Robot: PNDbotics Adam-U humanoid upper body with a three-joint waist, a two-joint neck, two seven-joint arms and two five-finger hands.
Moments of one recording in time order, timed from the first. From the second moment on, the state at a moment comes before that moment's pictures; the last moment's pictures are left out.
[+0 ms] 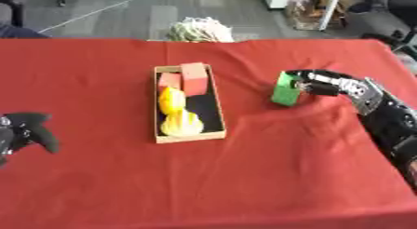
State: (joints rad) left arm -0.12 0.41 -0.11 -1.93 0.19 -0.08 -0.53; right arm -0.75 -0.53 -0.12 -0.51 0.63 -0.61 0.56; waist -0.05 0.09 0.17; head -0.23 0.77
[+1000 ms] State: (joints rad) left arm -0.12 0.41 -0.11 -1.93 0.19 -0.08 -0.54; right arm -0.74 -0.51 -0.06 -0.67 0.79 -0.59 0.58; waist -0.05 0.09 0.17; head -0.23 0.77
